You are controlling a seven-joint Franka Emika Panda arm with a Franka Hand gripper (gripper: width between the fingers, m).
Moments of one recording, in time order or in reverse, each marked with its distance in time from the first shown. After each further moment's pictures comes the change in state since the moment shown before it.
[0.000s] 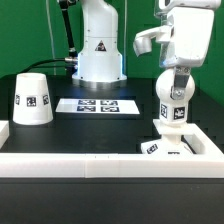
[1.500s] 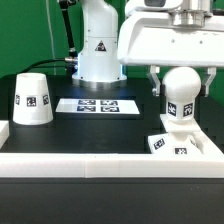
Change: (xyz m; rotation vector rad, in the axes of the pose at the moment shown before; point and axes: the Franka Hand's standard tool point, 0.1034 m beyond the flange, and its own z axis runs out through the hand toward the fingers) arm 0.012 -0.006 -0.002 0.011 0.106 1.438
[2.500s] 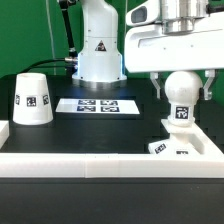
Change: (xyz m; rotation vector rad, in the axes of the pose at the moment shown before) arm -0.010 -0.006 0.004 0.040 -0.108 0.829
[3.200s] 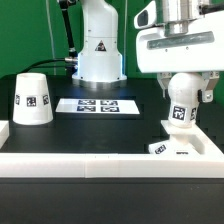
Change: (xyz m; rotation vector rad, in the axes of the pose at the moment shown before) arm -0.003 -0.003 0.001 0.004 -0.020 0.200
